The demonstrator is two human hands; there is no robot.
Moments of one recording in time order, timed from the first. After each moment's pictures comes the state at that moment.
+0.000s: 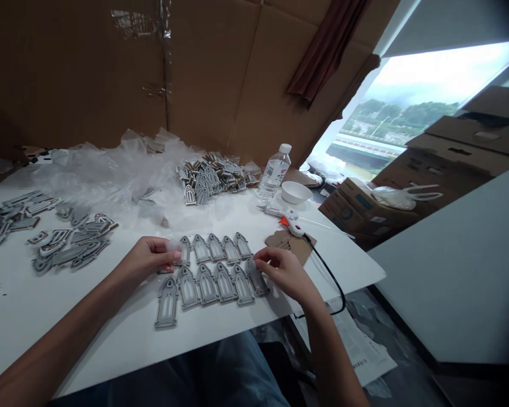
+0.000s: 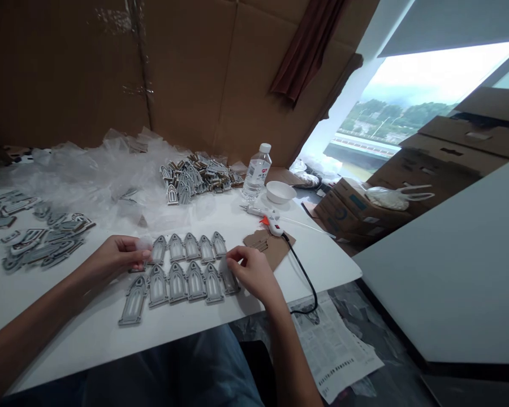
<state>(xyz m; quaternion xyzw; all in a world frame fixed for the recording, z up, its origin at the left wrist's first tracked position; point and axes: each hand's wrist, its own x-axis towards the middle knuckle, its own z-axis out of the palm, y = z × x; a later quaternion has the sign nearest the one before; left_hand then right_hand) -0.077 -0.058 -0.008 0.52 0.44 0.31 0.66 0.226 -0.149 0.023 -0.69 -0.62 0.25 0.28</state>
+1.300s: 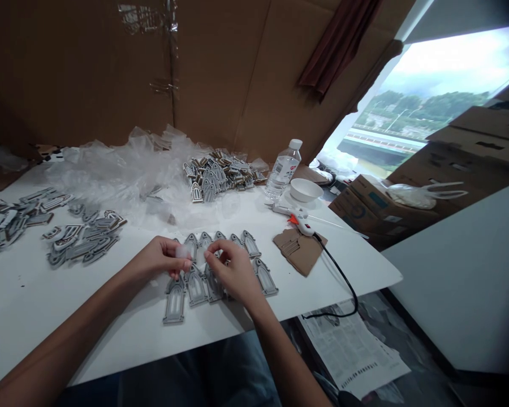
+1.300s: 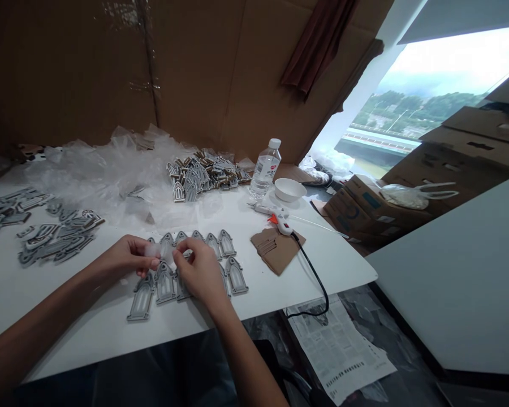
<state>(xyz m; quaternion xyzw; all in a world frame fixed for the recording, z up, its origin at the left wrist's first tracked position) -0.079 -0.058 -0.009 0.60 0.38 0.23 0.66 0.116 -0.126 0.011 -0.59 -0.64 0.28 0.40</state>
